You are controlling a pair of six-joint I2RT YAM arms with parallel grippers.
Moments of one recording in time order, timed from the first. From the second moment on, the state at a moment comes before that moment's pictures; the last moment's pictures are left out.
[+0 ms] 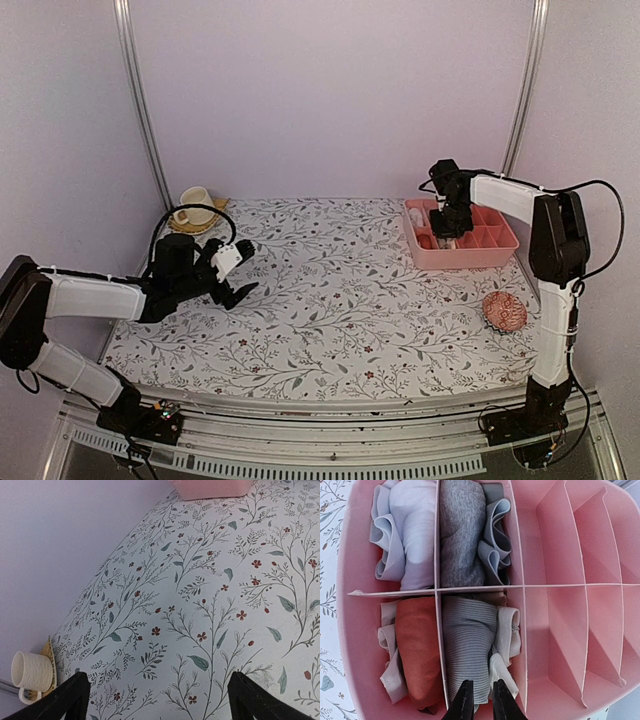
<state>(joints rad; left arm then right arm) -0.49 1.37 0.53 0.43 0.12 0.62 0.31 2.12 1.79 -0.81 0.30 0.22</state>
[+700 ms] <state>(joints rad) -0.49 1.37 0.53 0.43 0.12 0.62 0.30 2.18 1.77 -0.82 0.35 0.23</state>
